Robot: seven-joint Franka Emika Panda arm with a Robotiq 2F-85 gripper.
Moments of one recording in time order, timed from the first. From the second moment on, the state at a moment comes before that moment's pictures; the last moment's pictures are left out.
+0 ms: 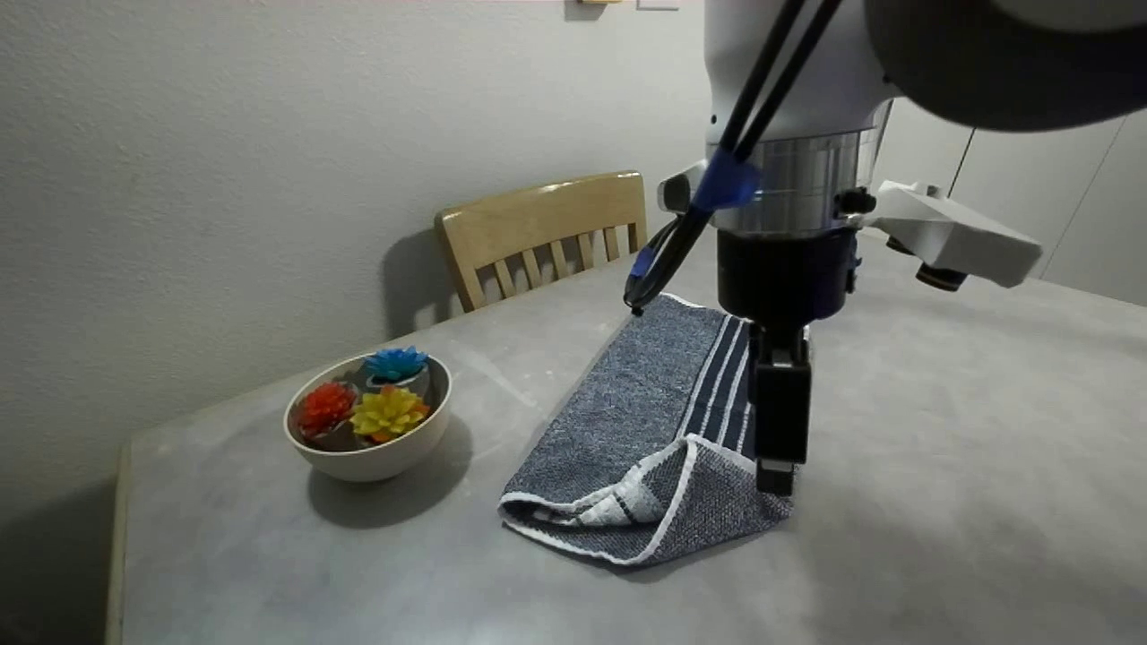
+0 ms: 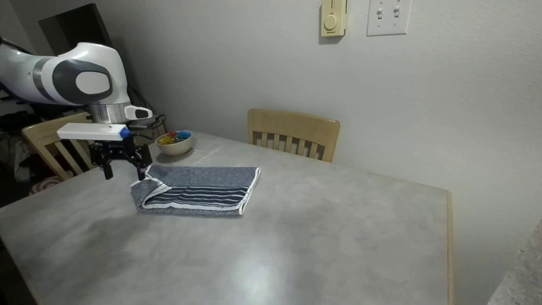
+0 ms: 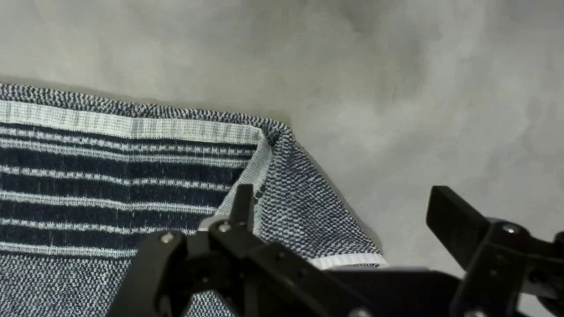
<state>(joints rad) 0.18 0.35 0.20 -2.13 0.00 2.34 -0.23</state>
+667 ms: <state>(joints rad) 0.16 0.52 0.20 -2.00 0.00 2.29 -0.26</state>
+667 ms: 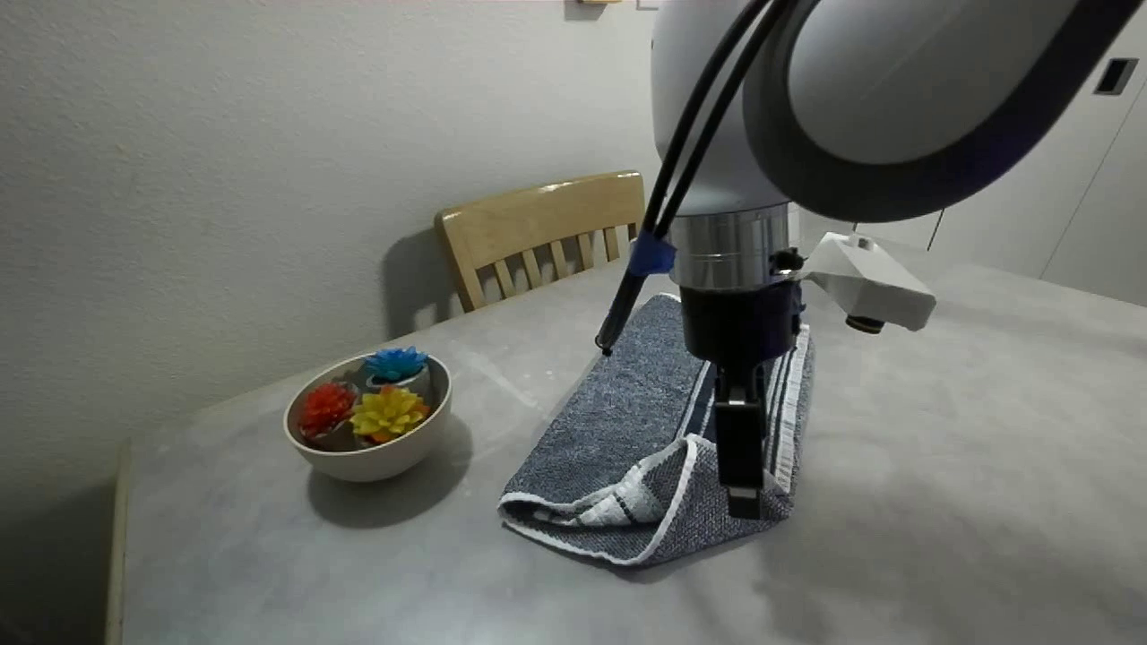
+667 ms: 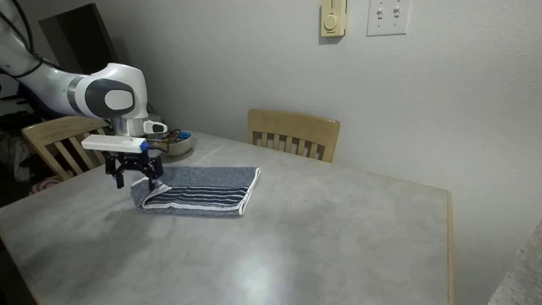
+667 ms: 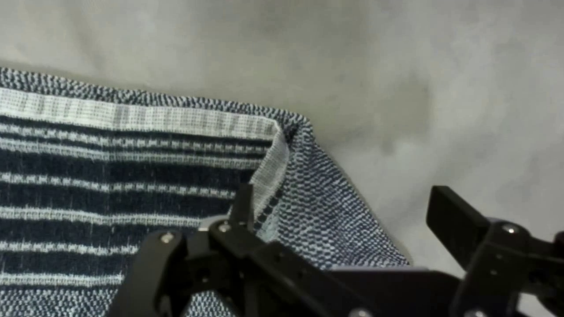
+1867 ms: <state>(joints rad) 0.16 0.62 0.20 -1.91 0.00 2.26 -0.24</state>
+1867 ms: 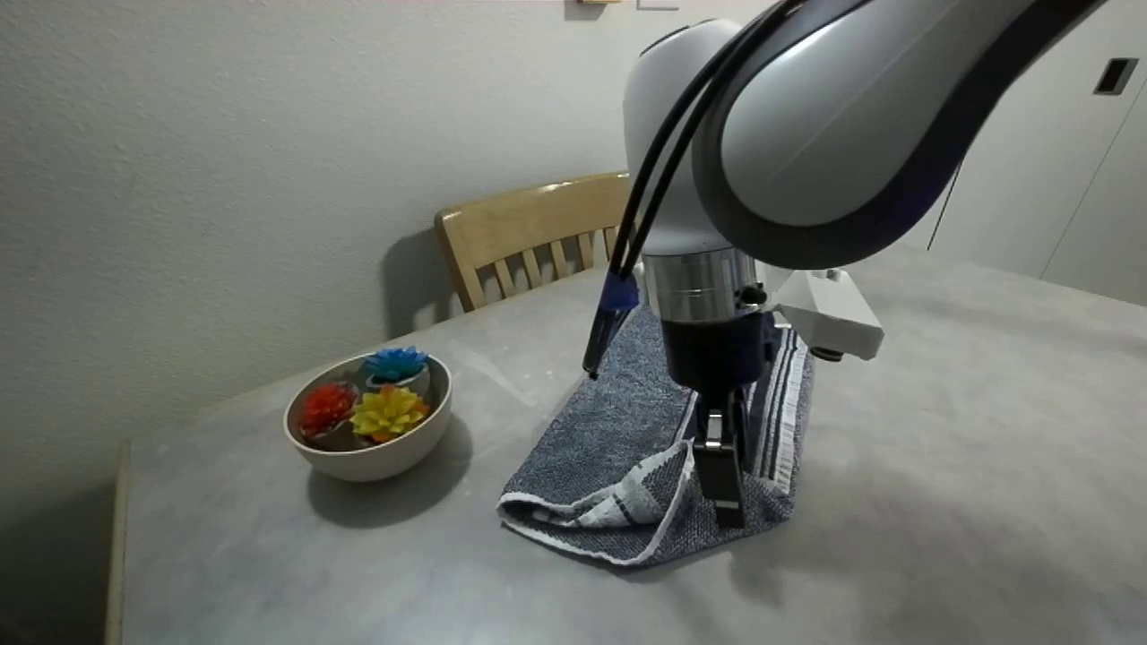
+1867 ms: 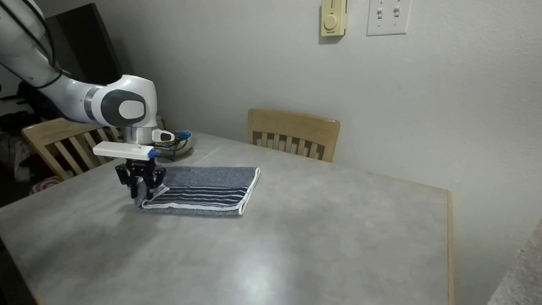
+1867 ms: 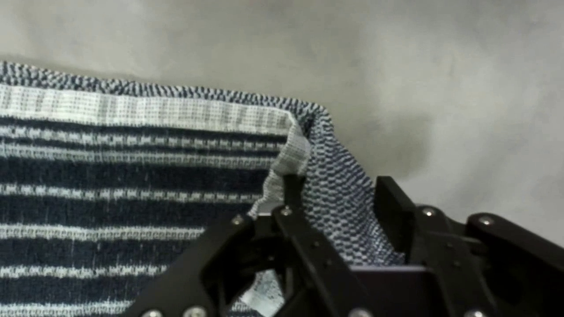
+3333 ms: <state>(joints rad) 0.82 0.61 -0.21 -1.97 -0.64 2.36 1.16</state>
